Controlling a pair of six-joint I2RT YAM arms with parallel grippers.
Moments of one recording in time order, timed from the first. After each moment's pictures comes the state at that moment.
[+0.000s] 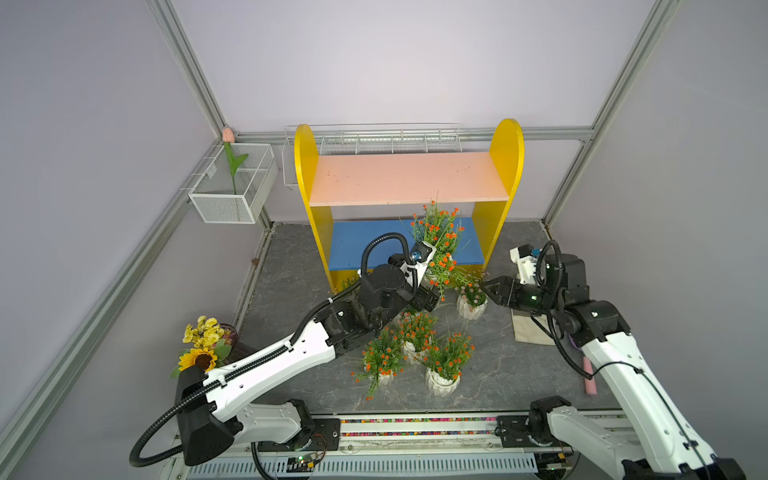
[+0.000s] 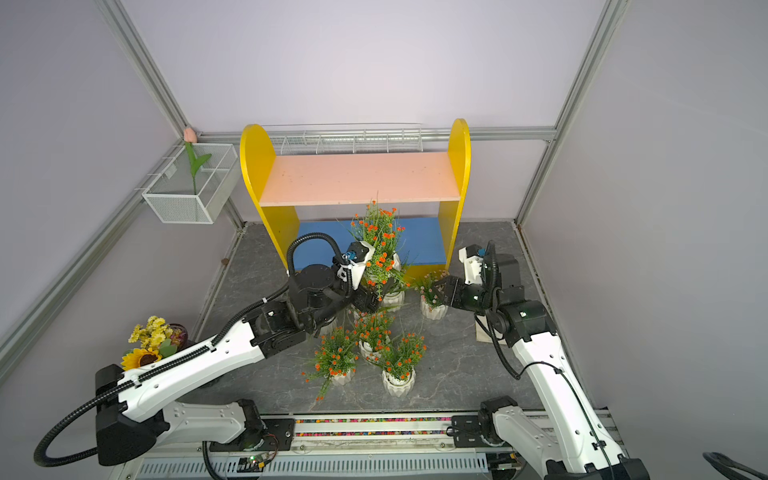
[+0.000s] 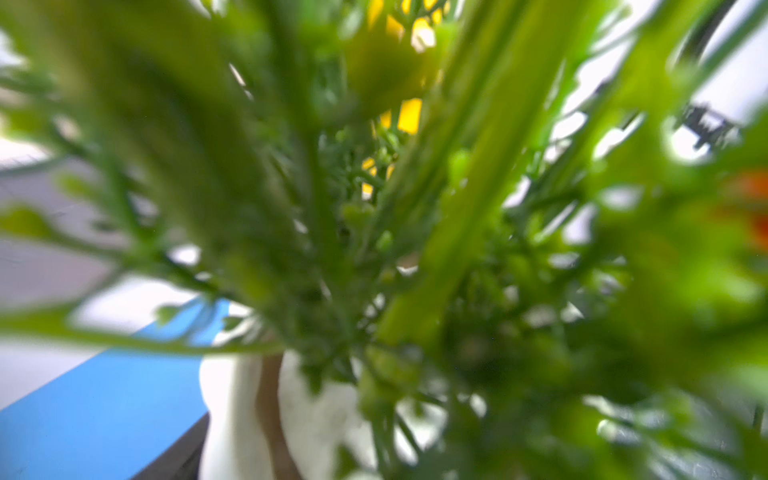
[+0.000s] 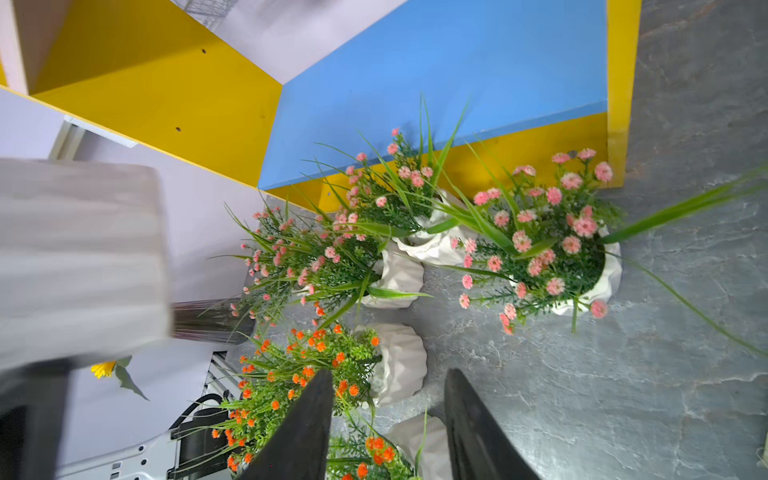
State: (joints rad) left arm -1.05 1.24 1.19 -0.16 -0.28 0.03; right arm 0.23 0.97 1.02 -0.73 -0.46 0.49
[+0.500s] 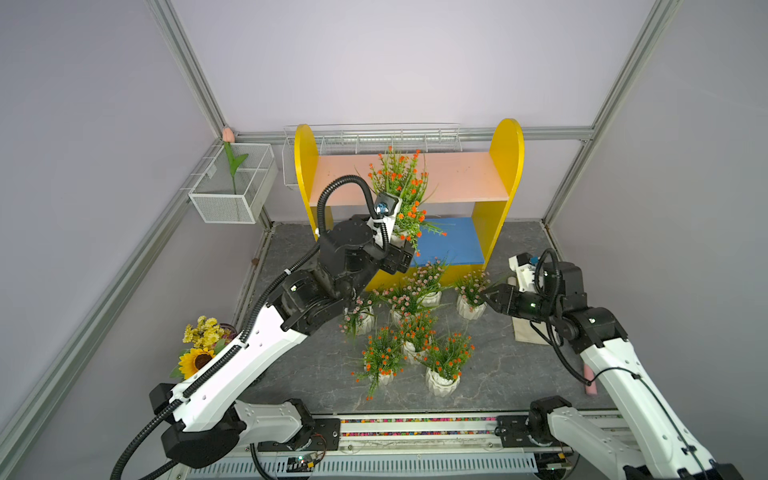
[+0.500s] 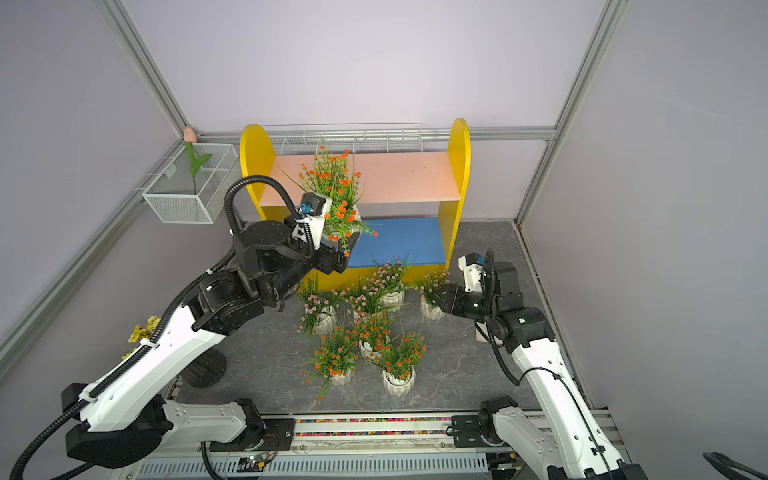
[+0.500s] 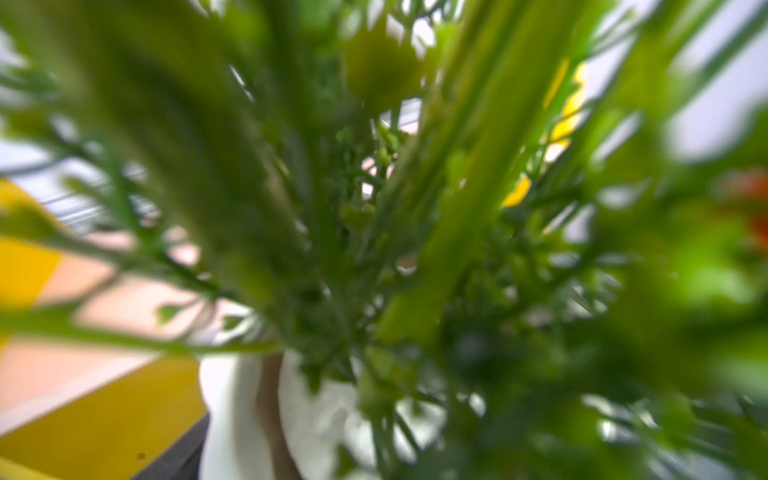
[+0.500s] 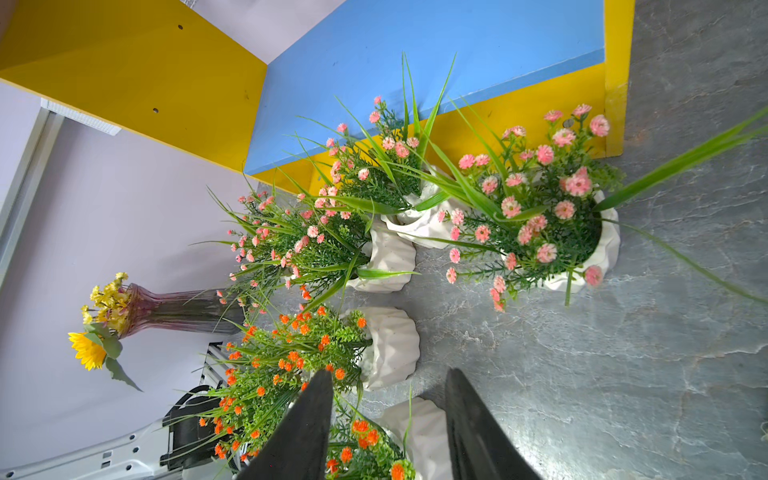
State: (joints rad) left arm -0.91 1.29 1.66 -0.55 -0.40 0.06; right arm 0.23 0.92 0.96 -0.73 -0.47 0.49
